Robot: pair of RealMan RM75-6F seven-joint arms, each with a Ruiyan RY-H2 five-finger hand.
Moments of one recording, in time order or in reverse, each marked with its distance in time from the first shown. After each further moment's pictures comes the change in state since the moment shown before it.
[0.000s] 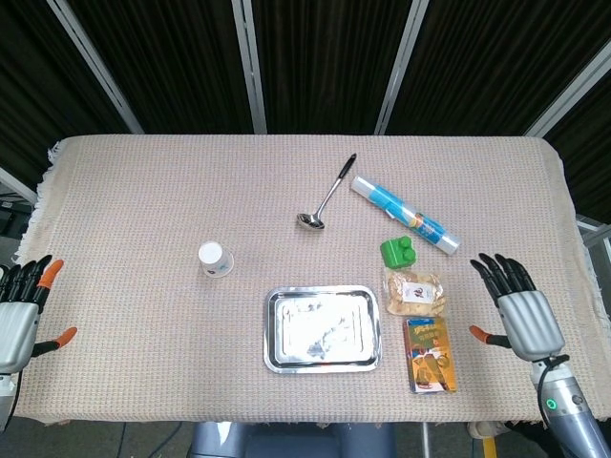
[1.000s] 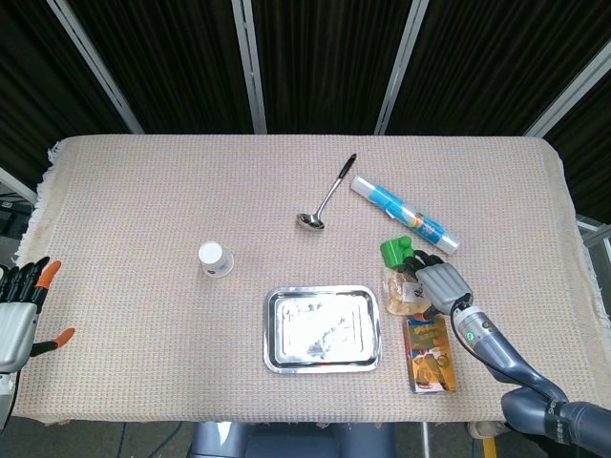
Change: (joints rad) left arm -0.002 -0.009 0.001 0.027 -0.026 -0.023 -0.013; right arm 0.359 -0.196 0.038 0.207 0.301 -0.577 -0.071
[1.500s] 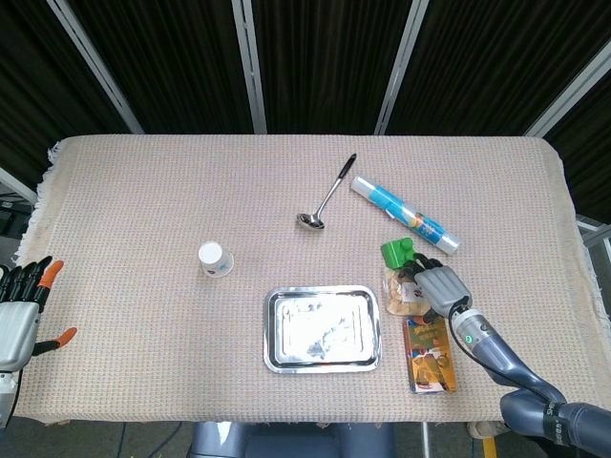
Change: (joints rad) left arm -0.003 -0.006 -0.001 0.005 0.003 0.000 -0.006; right arm 0.012 0.007 -0.034 -0.032 0.025 0.006 -0.032
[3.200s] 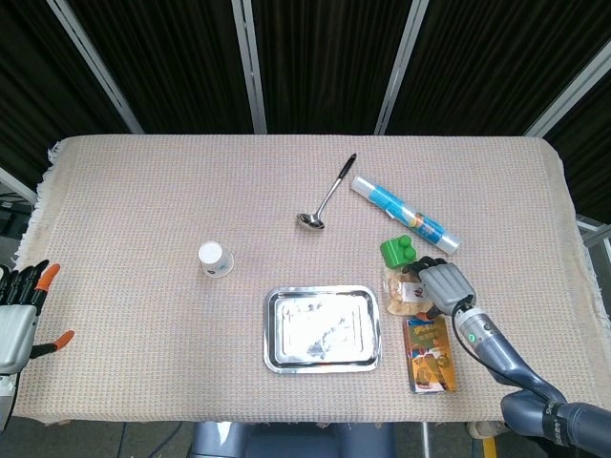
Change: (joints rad) left arm 0.007 -0.006 0.007 0.012 -0.016 -0.008 -0.005; right arm 0.007 -0.017 -0.021 0.042 0.009 0.060 0.012
